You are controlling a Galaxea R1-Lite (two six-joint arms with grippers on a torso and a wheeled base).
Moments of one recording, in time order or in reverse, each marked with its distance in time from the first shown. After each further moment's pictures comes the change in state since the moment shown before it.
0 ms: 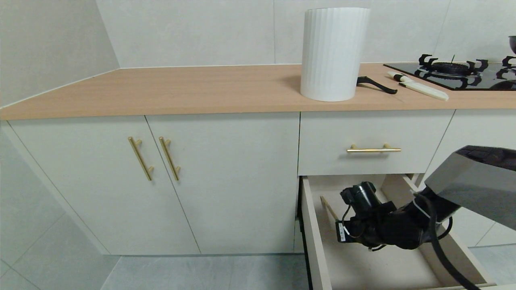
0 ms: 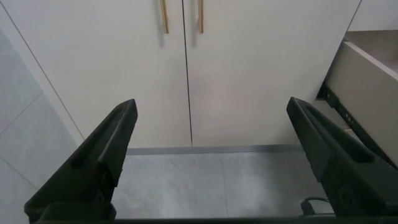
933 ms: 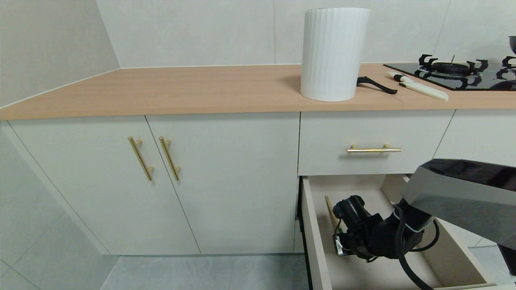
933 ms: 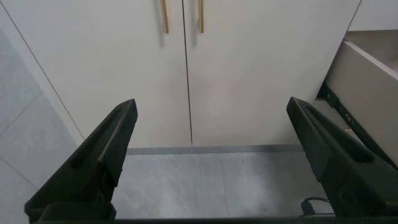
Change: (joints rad) left arm 0.000 0.000 0.001 0.000 0.000 0.001; right arm 0.027 0.110 -0.019 -0.002 -0.092 -0.003
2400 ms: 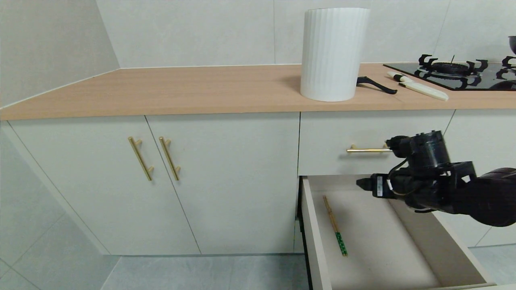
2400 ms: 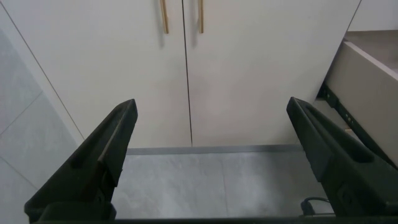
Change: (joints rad) left arm 0.000 0.000 0.000 0.000 0.000 -0.001; right arm -0.134 -0.549 0.061 0.056 -0.009 -0.084
